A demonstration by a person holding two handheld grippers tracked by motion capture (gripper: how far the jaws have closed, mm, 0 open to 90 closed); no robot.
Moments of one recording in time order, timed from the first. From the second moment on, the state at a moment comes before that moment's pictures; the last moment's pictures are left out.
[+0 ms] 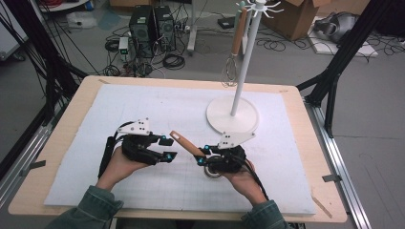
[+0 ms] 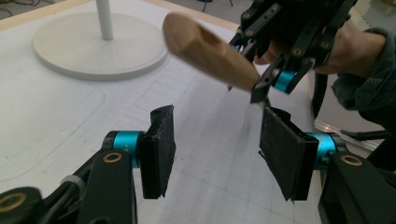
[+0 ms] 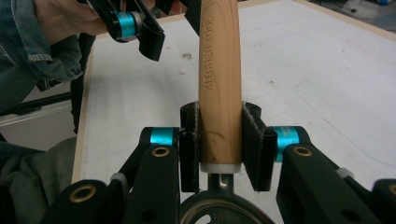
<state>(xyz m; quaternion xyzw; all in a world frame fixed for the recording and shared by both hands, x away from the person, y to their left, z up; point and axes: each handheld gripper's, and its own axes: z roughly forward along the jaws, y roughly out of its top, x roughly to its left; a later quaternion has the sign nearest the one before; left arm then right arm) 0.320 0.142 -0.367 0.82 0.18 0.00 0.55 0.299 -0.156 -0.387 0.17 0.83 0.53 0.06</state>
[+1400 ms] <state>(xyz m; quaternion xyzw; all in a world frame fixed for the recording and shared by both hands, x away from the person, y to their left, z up) 0.318 0.126 -0.338 0.81 0.12 -0.03 0.58 0.293 -0.127 -0.370 0.12 0.84 0.53 0.06</state>
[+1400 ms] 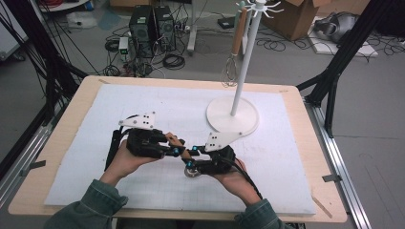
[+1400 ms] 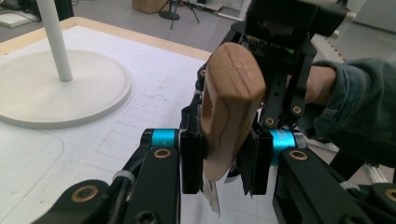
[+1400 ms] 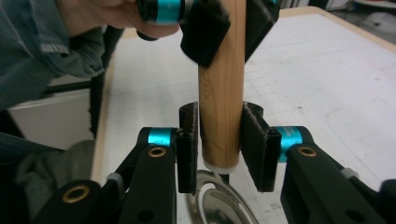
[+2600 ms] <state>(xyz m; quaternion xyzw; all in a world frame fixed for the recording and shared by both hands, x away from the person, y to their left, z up) 0.316 0.152 -0.333 0.81 0.15 0.01 0.57 0.304 -0.137 -0.371 0.16 0.82 0.55 0.02</state>
